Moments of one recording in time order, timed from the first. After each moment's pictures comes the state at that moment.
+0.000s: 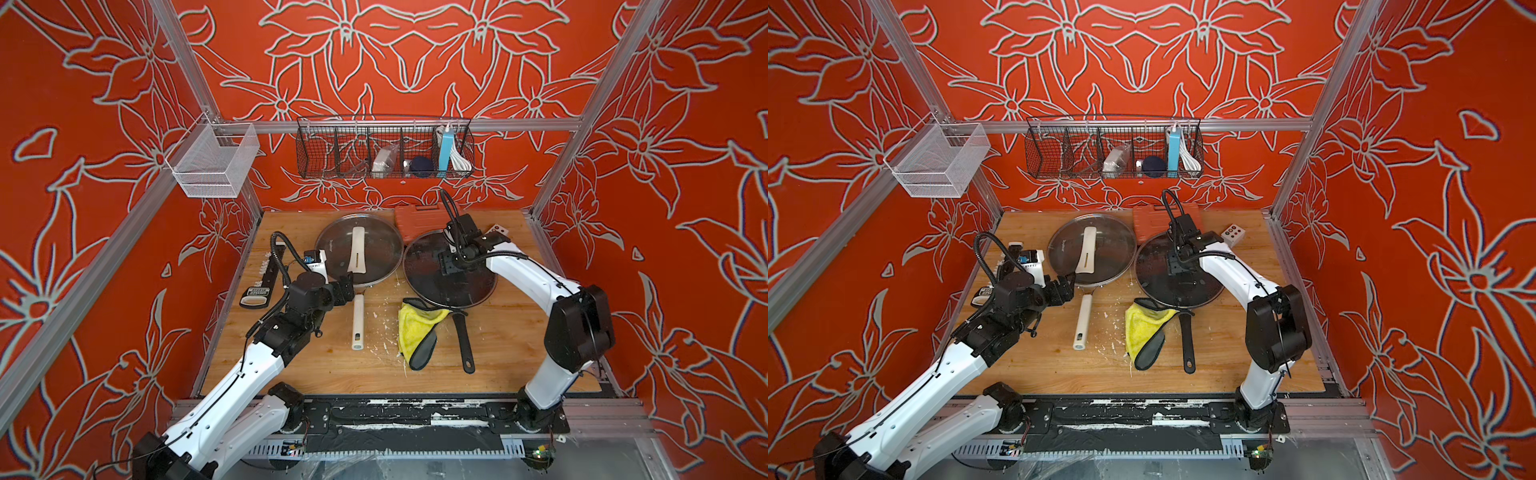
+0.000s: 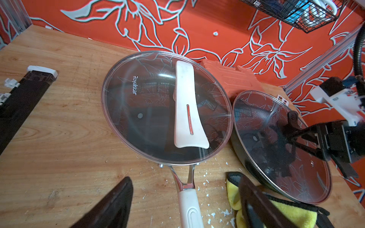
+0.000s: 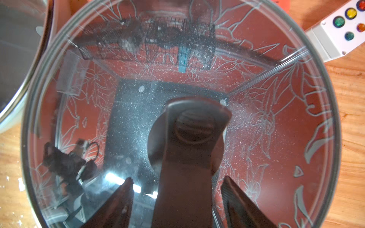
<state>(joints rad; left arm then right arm) -0.42 0.84 0.69 -0.27 -0.20 -0.46 0.45 1.73 1.43 -0.79 0.09 0.19</state>
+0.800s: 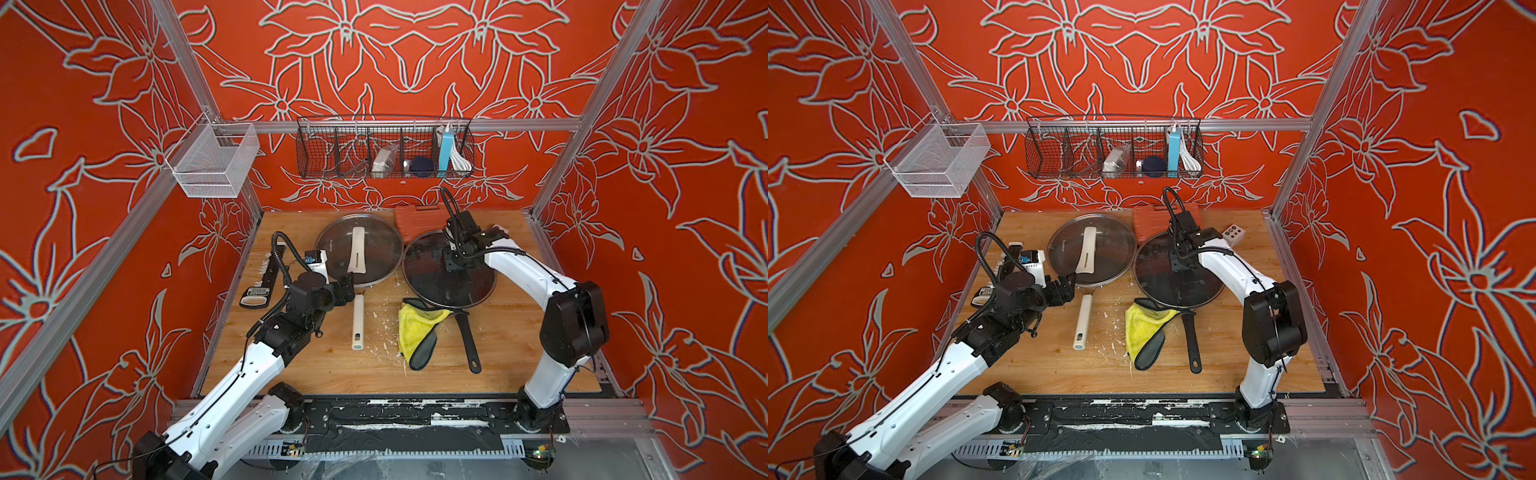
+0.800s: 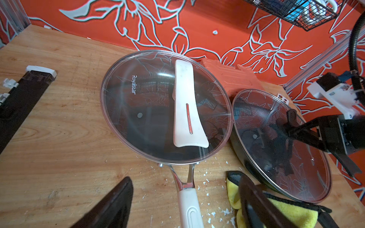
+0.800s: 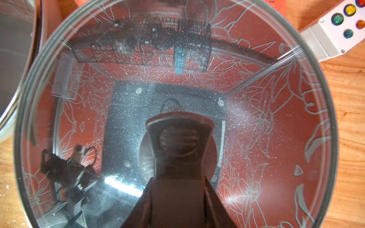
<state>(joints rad) -0.43 0.85 0.69 -0.27 -0.21 -0.46 0.44 1.77 1.47 -0.82 0.09 0.21</state>
